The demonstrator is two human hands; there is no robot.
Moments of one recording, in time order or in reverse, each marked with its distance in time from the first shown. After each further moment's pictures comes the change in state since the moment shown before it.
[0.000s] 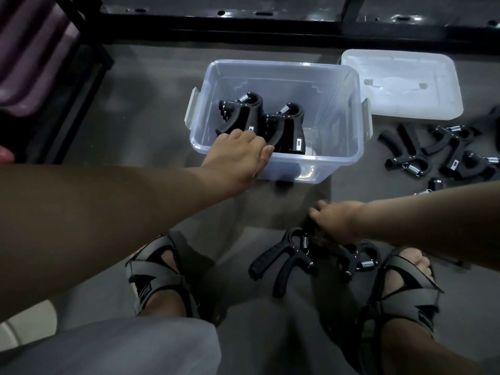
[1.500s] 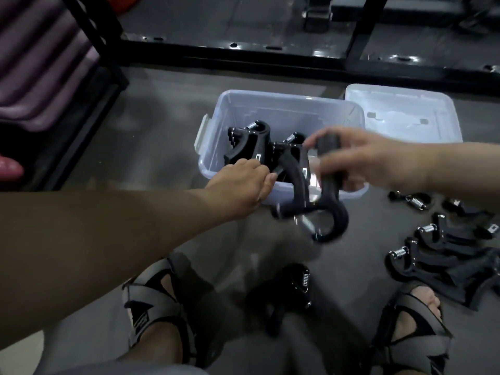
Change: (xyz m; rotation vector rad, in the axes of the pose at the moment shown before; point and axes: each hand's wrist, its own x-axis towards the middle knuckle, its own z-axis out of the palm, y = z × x) left_hand 0.001 -0.011 -0.006 -0.139 -0.059 0.061; right_hand -0.077 0.042 -0.158 1.449 0.403 -0.205
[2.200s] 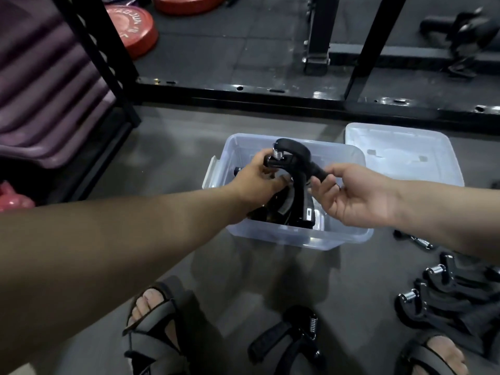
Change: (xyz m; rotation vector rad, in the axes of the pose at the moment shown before) left_hand 0.065 -0.003 -0.038 -1.249 0.026 -0.492; right_hand 0.049 -0.006 -0.012 1.156 0.133 0.540
